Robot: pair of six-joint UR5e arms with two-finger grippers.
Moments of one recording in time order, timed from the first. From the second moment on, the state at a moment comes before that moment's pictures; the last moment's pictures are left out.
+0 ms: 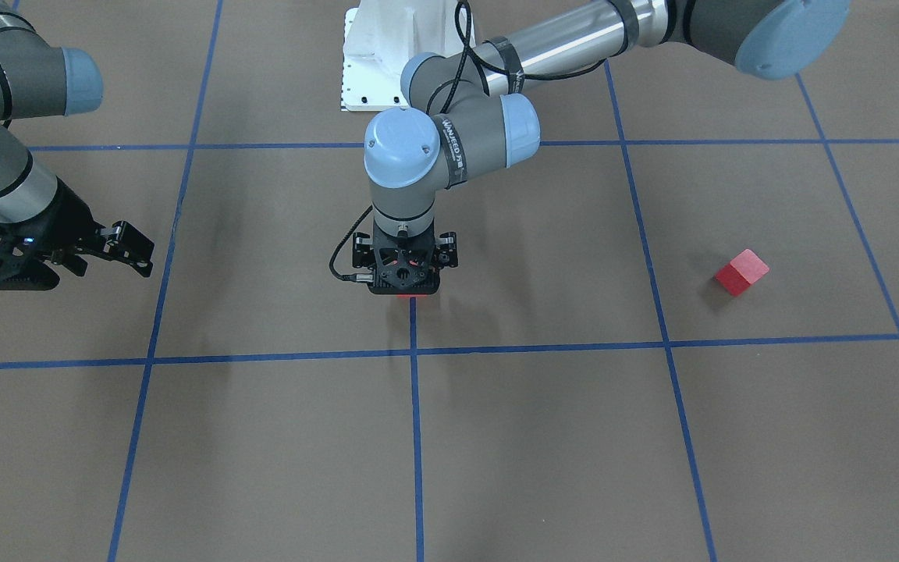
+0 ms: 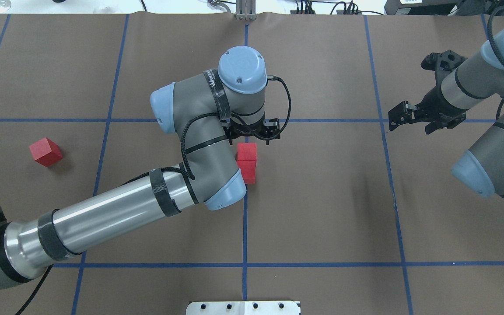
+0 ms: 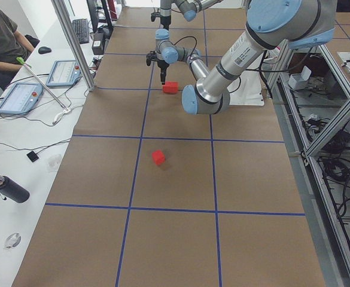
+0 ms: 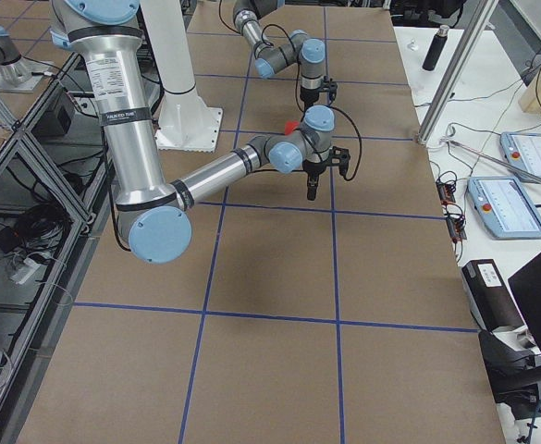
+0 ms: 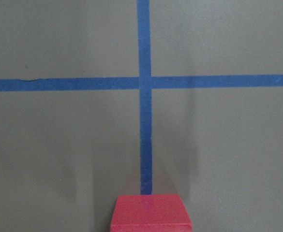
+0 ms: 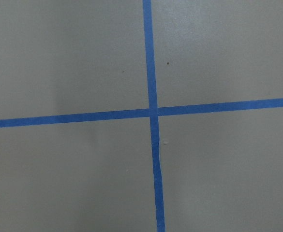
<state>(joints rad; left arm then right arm) -0.58 -2.56 -1.31 -1.62 -1.95 -1.15 0.94 -1.35 1.81 -1.40 2.18 0.94</state>
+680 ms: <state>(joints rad) -0.73 -1.99 -1.81 -1.64 -1.99 -0.97 0.94 -1.36 1.81 -1.40 2.18 0.94</state>
